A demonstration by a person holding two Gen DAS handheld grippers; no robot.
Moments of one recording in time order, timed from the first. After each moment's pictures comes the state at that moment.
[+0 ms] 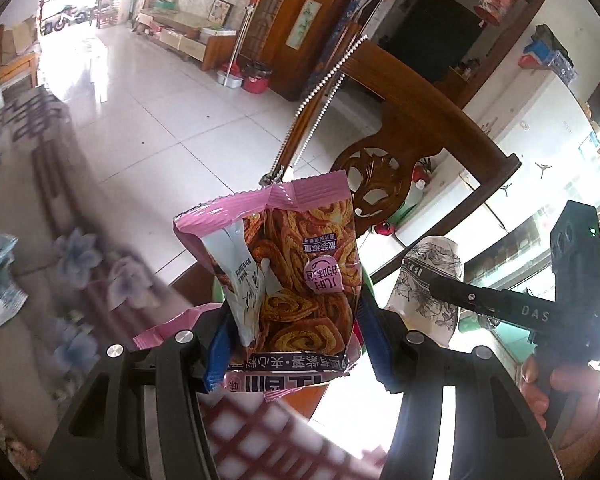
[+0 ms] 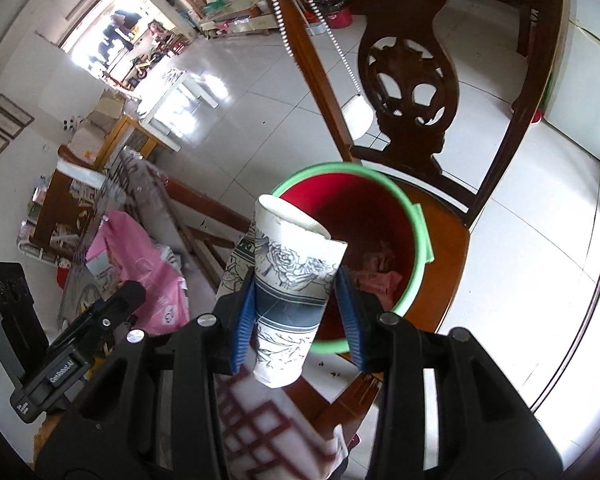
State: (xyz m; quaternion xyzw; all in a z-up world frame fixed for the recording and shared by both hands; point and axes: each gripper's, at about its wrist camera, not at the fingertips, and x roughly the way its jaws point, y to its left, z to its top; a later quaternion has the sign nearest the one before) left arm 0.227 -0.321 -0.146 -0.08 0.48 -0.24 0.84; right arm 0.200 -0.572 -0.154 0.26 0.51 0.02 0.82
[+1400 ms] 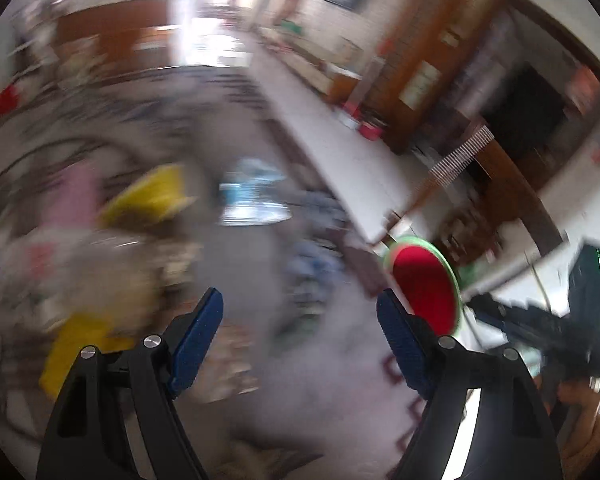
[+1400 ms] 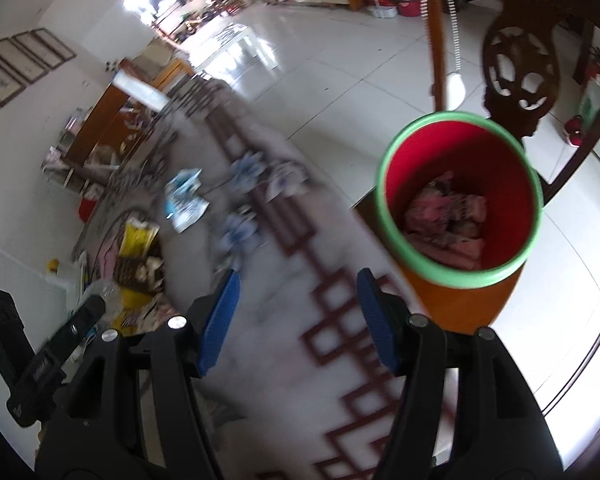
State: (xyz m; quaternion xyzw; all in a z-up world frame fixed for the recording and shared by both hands) left arm 0.102 -0.076 -0.118 -0.19 0.44 -0.02 0.88; right arm 0.152 -0.372 -0.140 0.20 0.53 0.13 0.81
